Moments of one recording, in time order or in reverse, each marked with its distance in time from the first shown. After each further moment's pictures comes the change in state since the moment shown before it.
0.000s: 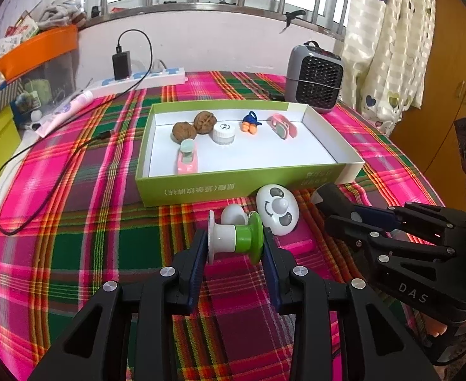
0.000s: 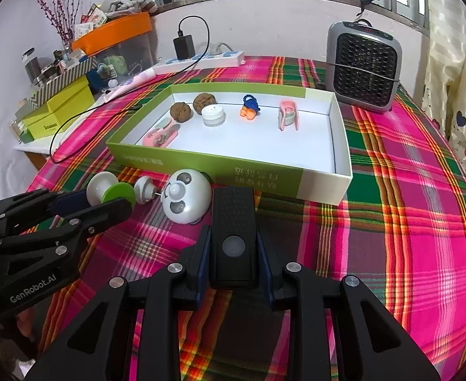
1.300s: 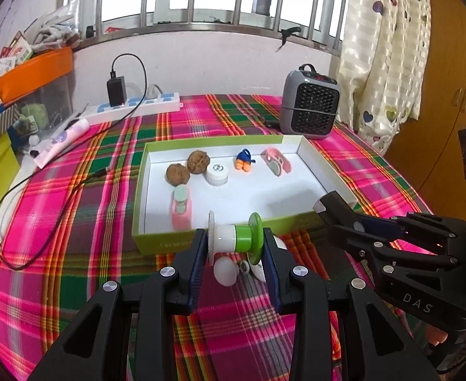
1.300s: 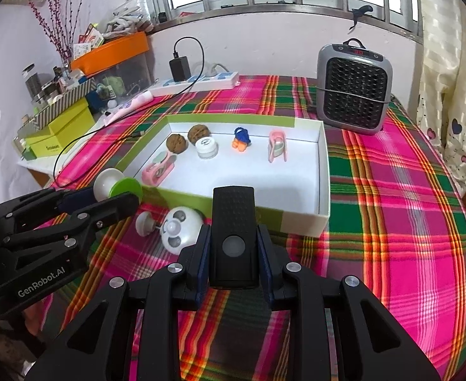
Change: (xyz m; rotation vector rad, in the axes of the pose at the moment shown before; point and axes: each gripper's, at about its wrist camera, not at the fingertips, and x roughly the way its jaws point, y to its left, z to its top) left arm -0.005 -0.006 0.036 0.014 -0.067 0.001; right arm -0.014 -0.013 0.025 0.025 -0.051 0.004
